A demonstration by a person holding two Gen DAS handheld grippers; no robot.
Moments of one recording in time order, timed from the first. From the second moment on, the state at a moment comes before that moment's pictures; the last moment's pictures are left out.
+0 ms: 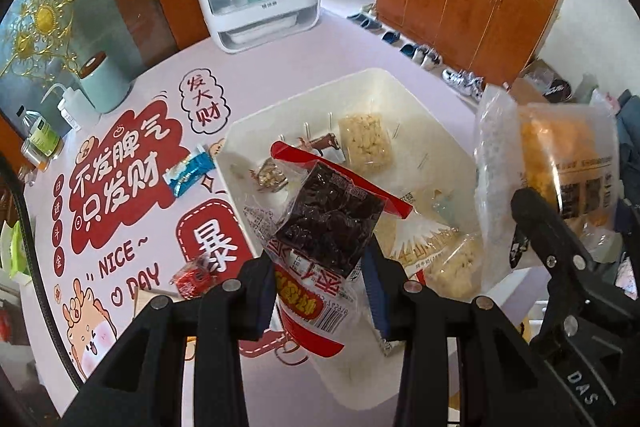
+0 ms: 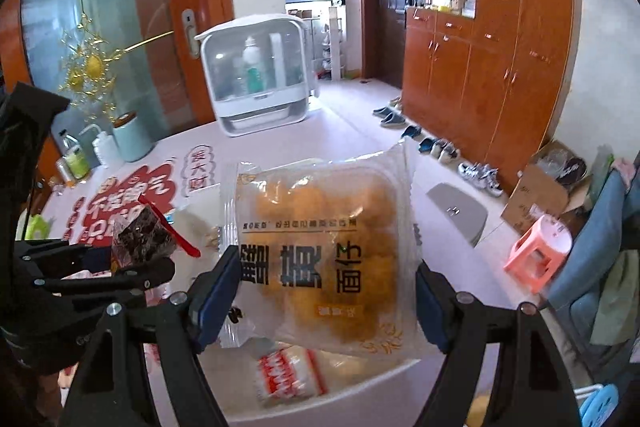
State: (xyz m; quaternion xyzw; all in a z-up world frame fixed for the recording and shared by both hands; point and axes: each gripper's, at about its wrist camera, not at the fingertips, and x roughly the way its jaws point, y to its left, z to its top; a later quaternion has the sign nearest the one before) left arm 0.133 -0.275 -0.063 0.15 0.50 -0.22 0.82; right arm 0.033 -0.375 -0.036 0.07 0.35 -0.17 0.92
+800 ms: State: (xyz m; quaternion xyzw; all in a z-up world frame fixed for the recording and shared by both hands) left arm 0.146 -0.289 -0.097 0.21 0.50 -0.10 0.83; right arm 0.050 -0.408 -0.072 0.08 0.38 -0.14 0.91
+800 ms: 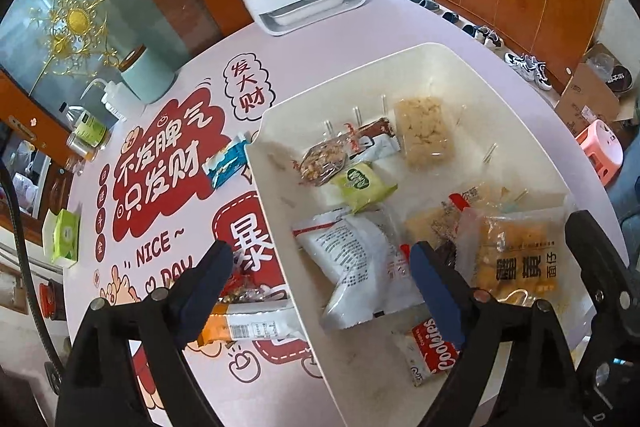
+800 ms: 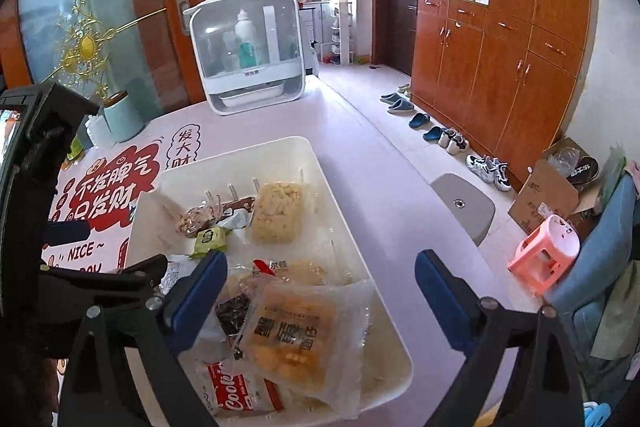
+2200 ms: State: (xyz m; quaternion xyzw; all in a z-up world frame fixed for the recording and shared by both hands) left arm 0.133 0.016 -0.065 0.11 0.47 -0.08 0.87; right arm 0.058 -0.144 -0.036 0.00 0.37 -0.12 0.92
